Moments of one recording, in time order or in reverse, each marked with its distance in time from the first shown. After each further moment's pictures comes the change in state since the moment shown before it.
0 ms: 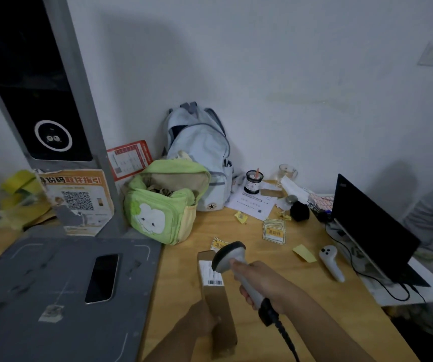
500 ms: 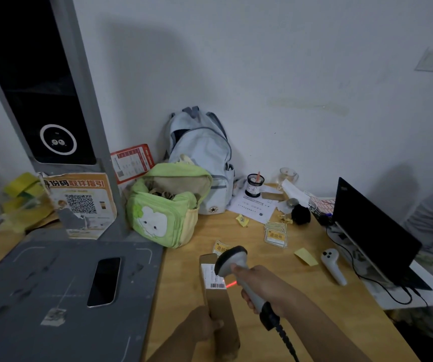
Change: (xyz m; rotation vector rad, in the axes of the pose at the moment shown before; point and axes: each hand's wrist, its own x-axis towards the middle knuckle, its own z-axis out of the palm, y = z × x) left_hand -0.003 -0.009 -0.005 -0.017 -0.034 -0.033; right_hand 0.008 0.003 0.006 -0.008 0.020 0.043
